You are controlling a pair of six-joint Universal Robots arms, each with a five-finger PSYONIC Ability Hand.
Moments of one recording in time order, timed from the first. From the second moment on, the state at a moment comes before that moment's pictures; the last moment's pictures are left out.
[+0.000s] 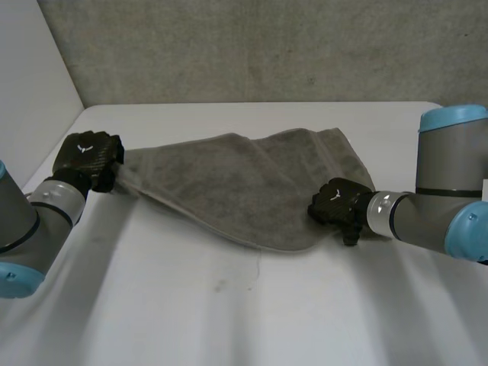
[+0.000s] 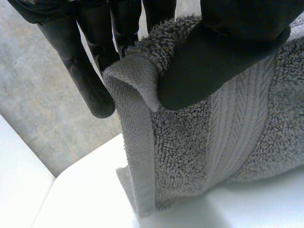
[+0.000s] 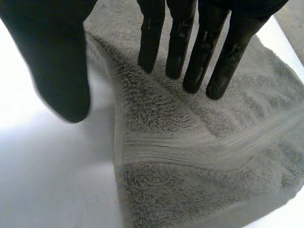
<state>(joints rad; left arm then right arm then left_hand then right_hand) 4.57 -1.91 -1.73 3.57 -1.38 3.41 1.88 -0.85 1.15 0.40 1.17 2.19 1.17 1.22 1.22 1.22 1.04 0.52 0.59 0.60 0.60 0.44</state>
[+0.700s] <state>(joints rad) 4.65 -1.87 -1.76 3.57 -1.38 3.41 1.61 -1.09 1.65 -0.01 1.10 2.60 1.17 1.22 1.22 1.22 1.04 0.43 0.50 0.50 0.50 0.32</state>
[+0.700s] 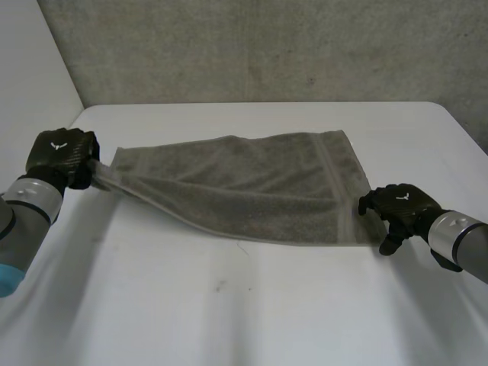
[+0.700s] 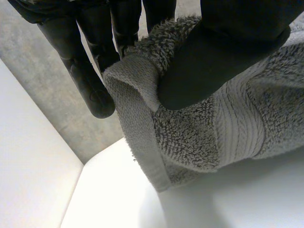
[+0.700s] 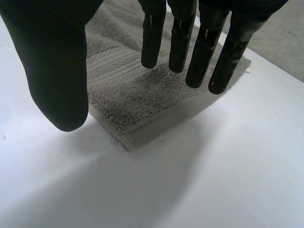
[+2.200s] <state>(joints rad) 4.64 -1.71 -1.83 3.35 -1.37 3.42 1.60 -1.14 1.40 0.21 1.13 2.63 1.17 1.22 1.22 1.22 1.04 0.98 1.17 1.18 1.19 0.90</state>
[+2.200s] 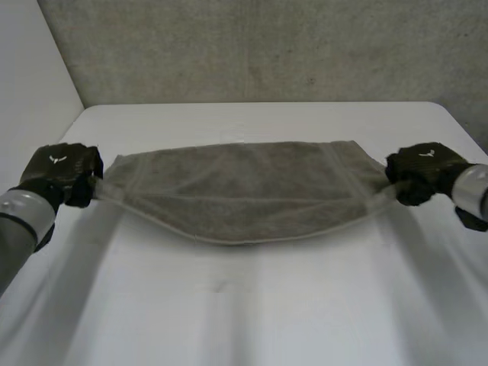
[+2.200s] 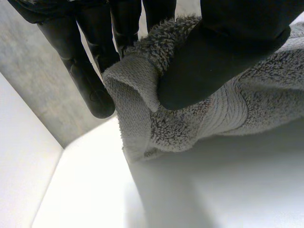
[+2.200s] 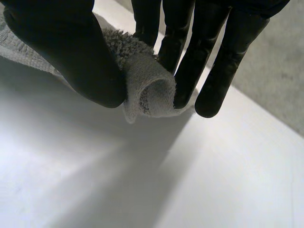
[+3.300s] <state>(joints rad) 4.61 -2.27 -1.27 3.17 -1.31 3.41 1.58 -0.70 0.88 0.26 1.25 2.85 1.17 1.22 1.22 1.22 1.04 0.98 1.17 1.18 1.19 0.95</state>
